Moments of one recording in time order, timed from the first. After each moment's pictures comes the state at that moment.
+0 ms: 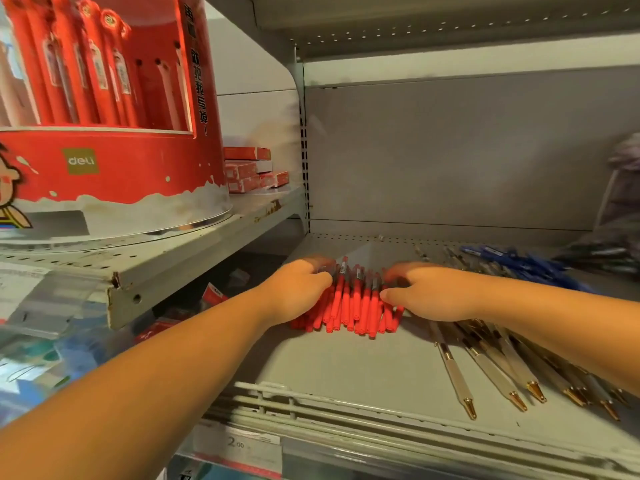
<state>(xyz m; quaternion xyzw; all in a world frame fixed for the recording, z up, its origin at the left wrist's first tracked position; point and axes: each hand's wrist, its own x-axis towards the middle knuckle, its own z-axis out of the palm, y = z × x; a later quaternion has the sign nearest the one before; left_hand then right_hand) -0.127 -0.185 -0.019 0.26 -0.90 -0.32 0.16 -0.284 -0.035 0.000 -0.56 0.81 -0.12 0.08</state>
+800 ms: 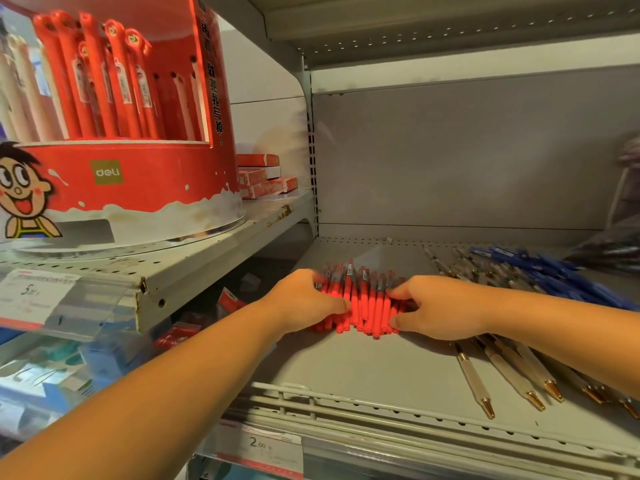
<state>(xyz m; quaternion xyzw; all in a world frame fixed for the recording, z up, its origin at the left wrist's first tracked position) -0.112 -0.181 -0.022 0.30 -0.87 -0.36 0.16 -0.272 -0.032 -0.007 -0.63 0.77 -0.09 0.09</state>
